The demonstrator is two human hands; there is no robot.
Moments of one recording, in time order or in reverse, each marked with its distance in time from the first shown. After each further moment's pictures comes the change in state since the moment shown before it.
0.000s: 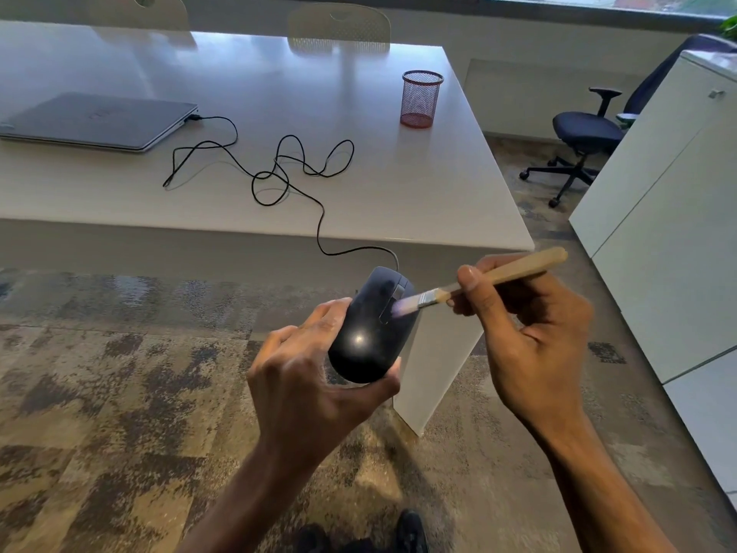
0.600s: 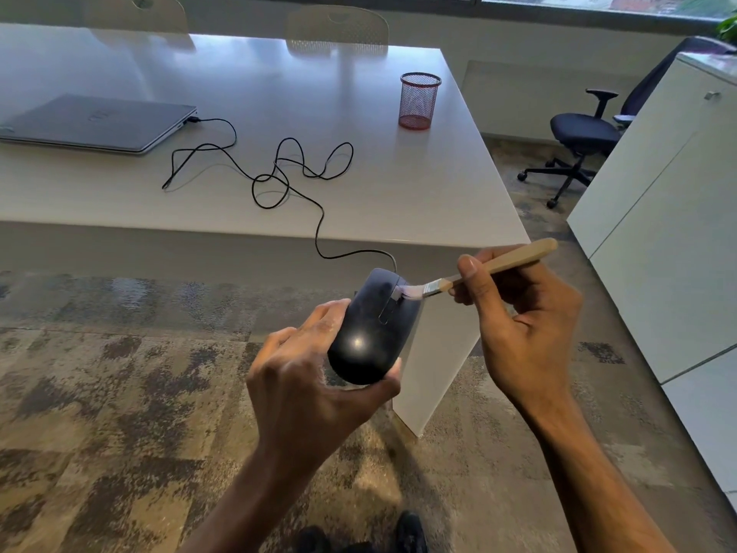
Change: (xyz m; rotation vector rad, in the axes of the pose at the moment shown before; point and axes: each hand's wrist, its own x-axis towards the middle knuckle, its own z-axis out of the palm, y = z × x) left_hand -0.001 0.001 -0.001 0.010 -0.002 -0.029; right_hand 0.008 0.009 0.004 -0.058 0.050 0.016
